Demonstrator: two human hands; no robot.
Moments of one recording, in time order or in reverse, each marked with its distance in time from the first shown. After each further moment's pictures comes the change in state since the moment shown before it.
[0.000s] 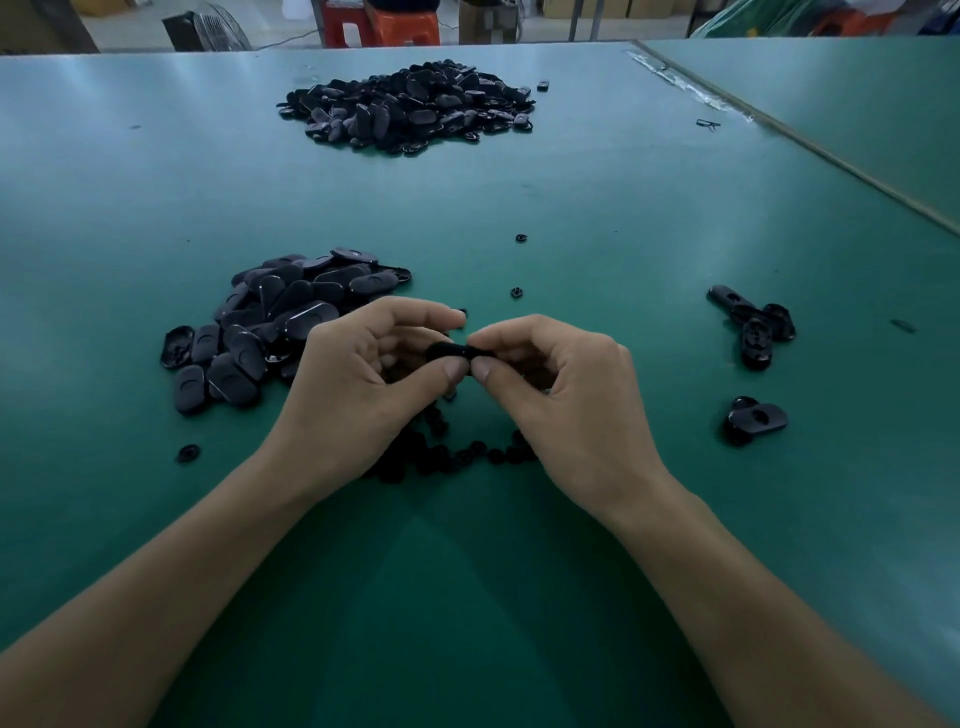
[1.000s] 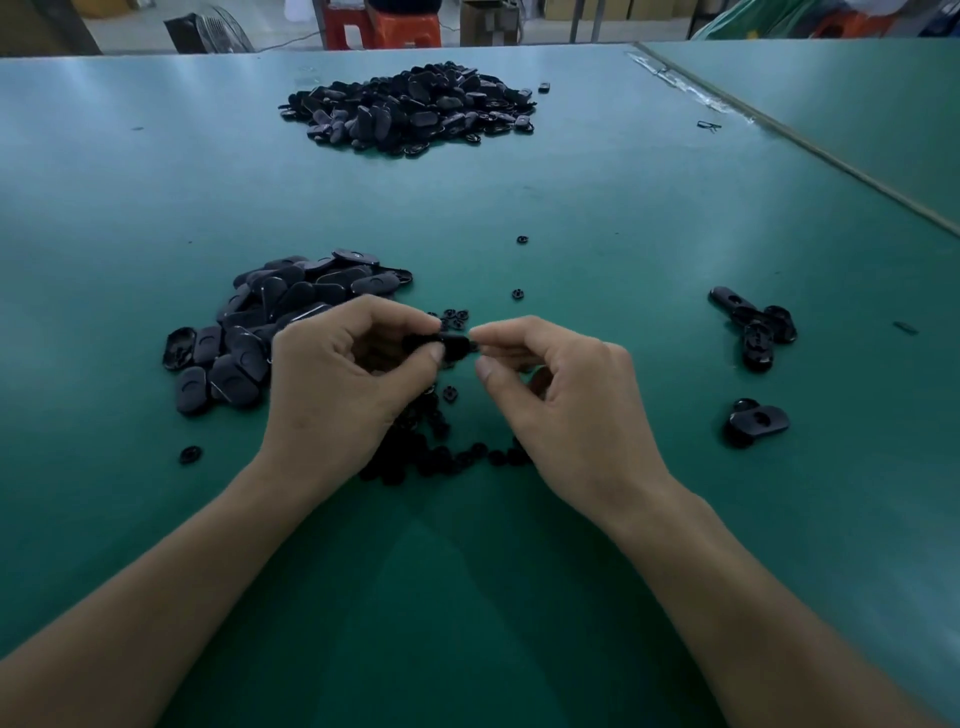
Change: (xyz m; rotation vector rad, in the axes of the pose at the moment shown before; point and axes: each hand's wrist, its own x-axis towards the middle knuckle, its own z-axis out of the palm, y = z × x) left_hand -0.001 -0.004 -0.003 0.179 0.230 0.063; right_hand -0.002 -0.003 0.000 -0.216 0.023 -0.058
